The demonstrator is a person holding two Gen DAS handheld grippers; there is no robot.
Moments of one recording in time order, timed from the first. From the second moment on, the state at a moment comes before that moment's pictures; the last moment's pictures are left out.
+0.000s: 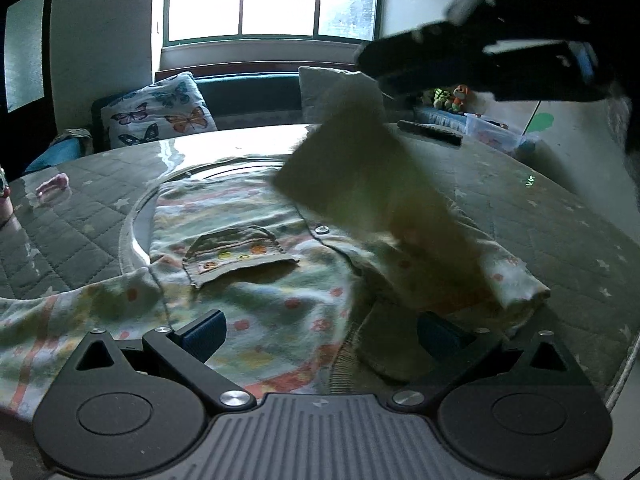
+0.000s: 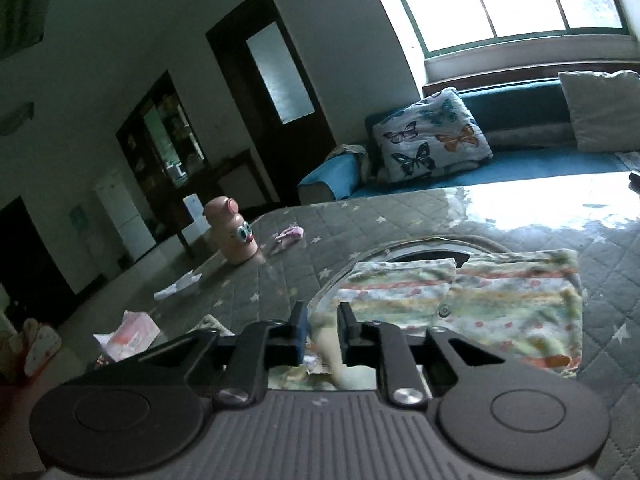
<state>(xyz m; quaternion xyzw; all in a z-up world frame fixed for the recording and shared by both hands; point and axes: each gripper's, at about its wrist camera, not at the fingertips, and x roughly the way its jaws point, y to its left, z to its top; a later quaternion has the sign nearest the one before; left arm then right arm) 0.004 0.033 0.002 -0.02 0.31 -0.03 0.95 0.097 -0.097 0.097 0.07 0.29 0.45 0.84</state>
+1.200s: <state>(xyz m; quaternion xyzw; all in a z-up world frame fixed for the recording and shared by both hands) 0.045 0.065 0.002 -0.08 0.34 0.01 0.94 0.122 -0.177 0.006 -0.02 0.36 0.33 0.87</state>
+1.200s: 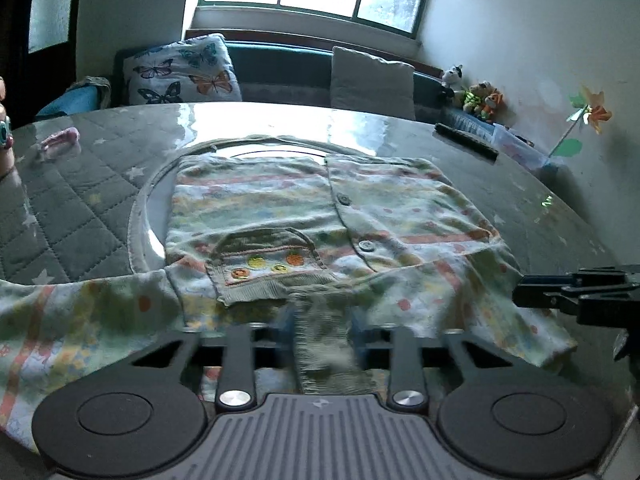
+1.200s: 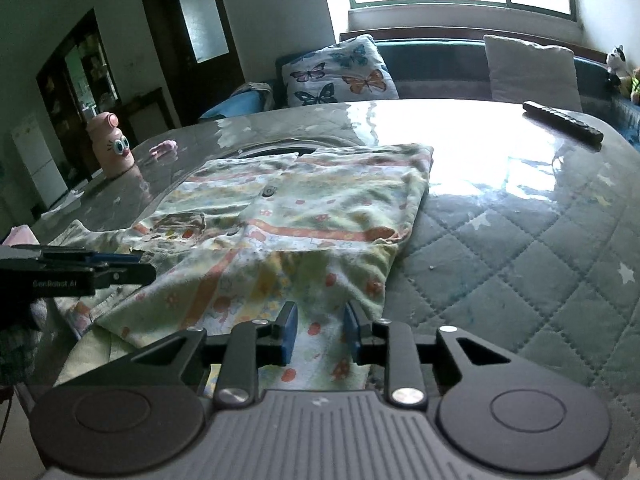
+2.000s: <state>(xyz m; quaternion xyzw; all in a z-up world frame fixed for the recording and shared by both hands) 0.043 0.036 0.014 -0.02 0.30 -0.01 0.95 0.144 -0.149 0.003 -0.10 0.31 0.31 0.89</state>
